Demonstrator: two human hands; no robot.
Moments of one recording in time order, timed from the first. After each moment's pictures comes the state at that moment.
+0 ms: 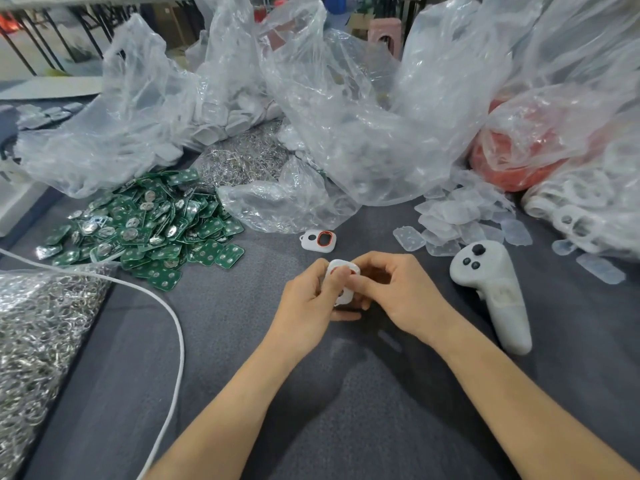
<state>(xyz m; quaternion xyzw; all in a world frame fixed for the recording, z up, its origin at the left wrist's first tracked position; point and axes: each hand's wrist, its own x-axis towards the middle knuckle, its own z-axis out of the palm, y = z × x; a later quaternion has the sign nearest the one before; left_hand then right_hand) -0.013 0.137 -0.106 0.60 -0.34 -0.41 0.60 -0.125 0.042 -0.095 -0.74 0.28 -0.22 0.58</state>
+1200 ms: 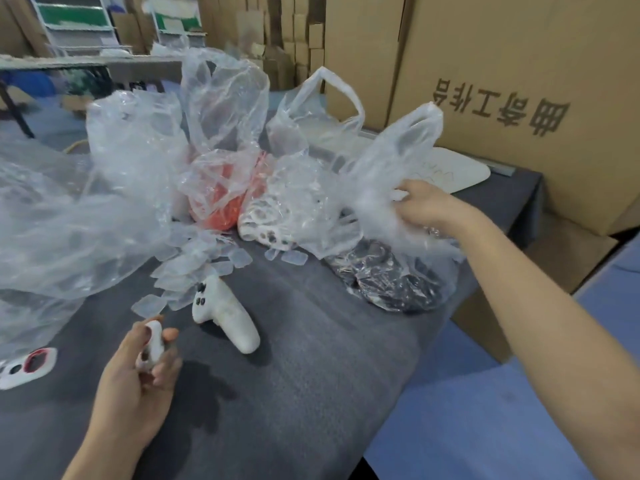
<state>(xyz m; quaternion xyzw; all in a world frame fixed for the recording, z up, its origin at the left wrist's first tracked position) -0.090 0.075 -0.108 0.37 -0.21 -0.60 0.68 -0.462 -0.035 0.031 -0.65 0.68 -0.25 0.24</state>
